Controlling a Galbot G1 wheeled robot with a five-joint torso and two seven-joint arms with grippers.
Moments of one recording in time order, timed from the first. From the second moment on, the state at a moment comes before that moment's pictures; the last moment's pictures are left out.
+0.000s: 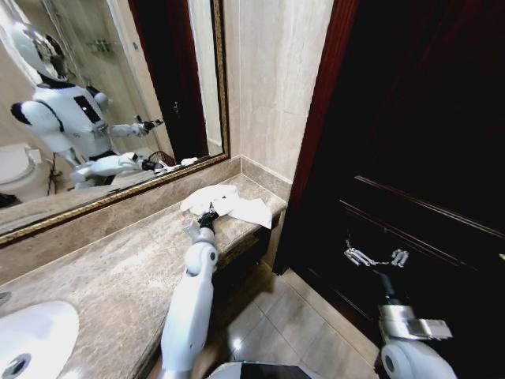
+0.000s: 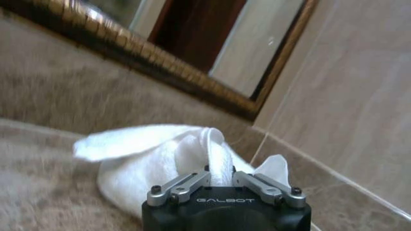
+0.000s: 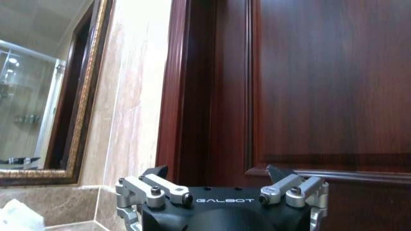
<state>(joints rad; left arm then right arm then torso) 1.08 -1.61 -0.49 -1.83 -0.40 0.16 -0.19 -1.73 1.40 0.80 2.29 0.28 0.26 -0.07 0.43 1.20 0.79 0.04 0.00</state>
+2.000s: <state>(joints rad) 1.72 -1.46 -0.65 -2.50 -0.32 -0.04 0.08 -1.72 1.50 0.73 2.43 0.24 0.32 -0.07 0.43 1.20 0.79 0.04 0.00</state>
